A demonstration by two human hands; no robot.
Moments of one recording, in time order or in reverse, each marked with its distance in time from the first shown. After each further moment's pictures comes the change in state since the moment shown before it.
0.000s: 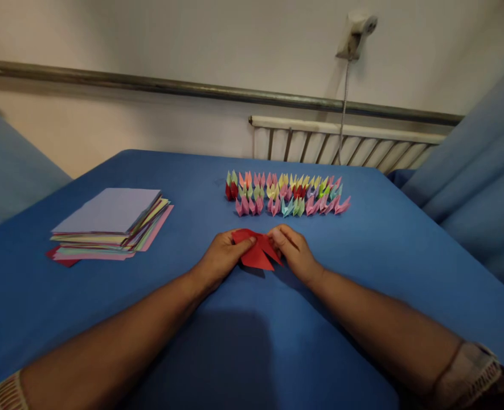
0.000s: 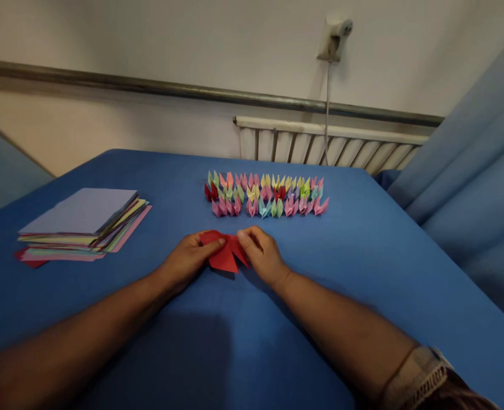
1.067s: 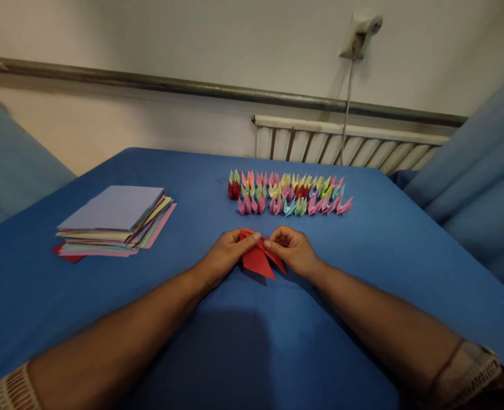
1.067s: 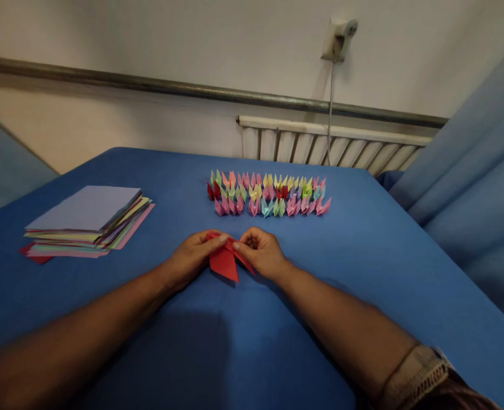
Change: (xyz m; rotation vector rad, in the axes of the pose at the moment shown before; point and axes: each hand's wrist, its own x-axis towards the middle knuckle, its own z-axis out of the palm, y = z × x) left_hand 0.000 0.000 -0.002 0.013 -0.011 0.019; right_hand 0.006 0.007 0.005 0.171 -0.035 0.071
